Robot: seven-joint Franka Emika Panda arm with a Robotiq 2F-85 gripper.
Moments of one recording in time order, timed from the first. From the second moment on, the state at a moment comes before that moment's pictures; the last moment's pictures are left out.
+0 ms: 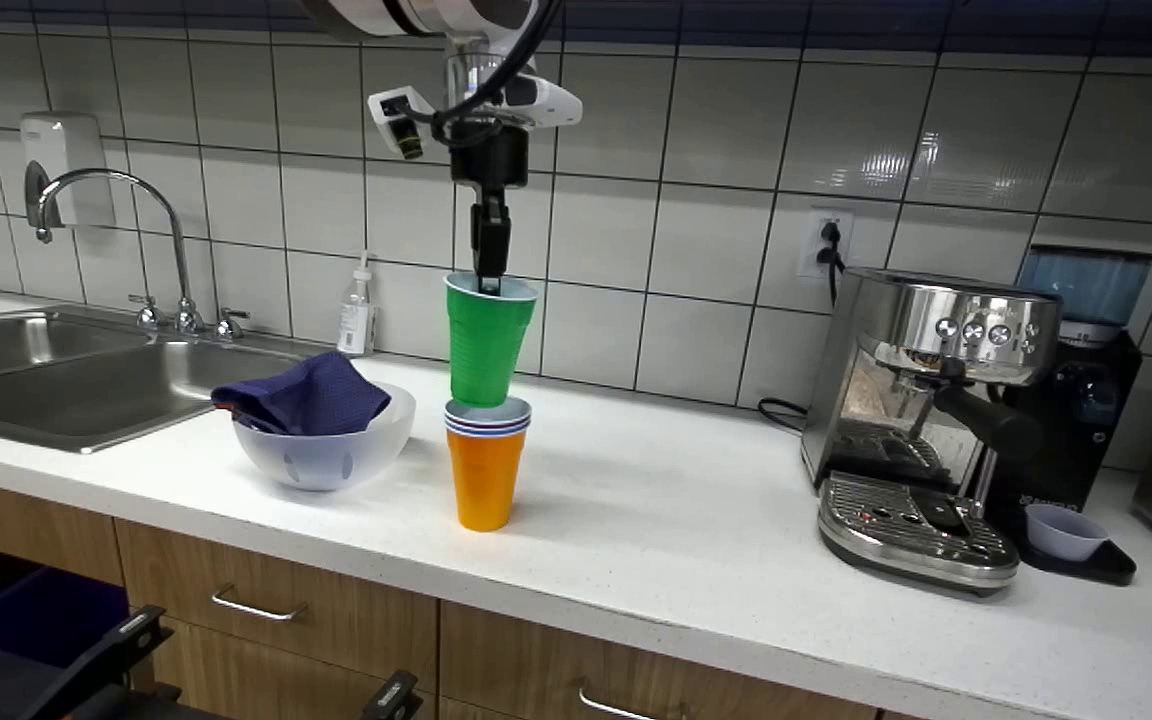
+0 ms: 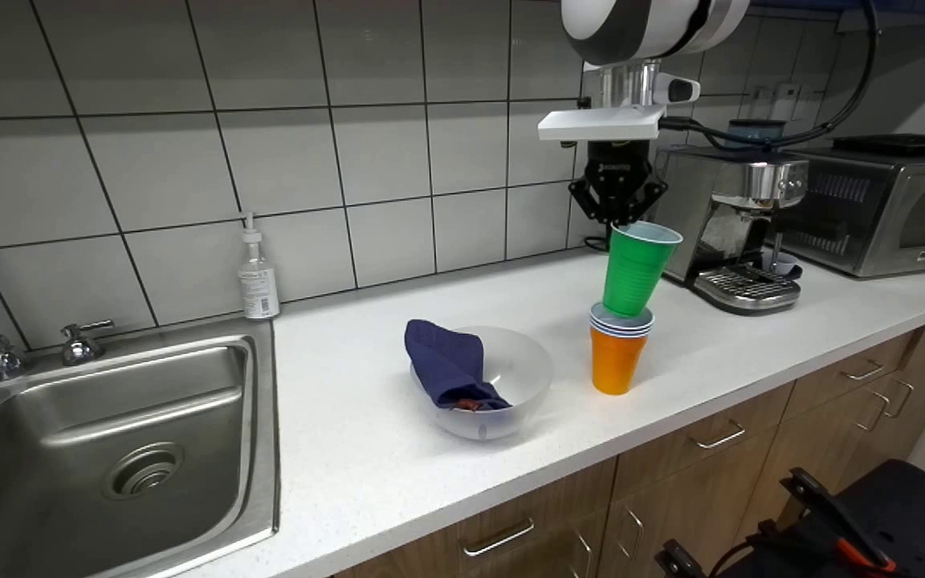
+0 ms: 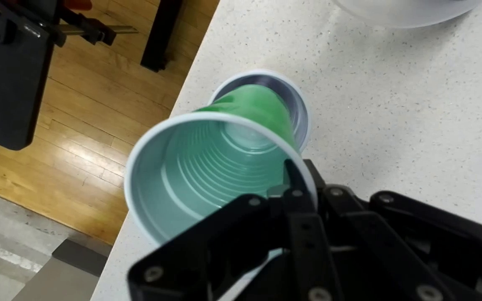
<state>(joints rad) -0.04 -0.05 -0.06 -2.29 -0.10 2.19 1.01</state>
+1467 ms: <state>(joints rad) -0.04 0.01 -0.07 -2.27 -0.10 2.19 1.01</state>
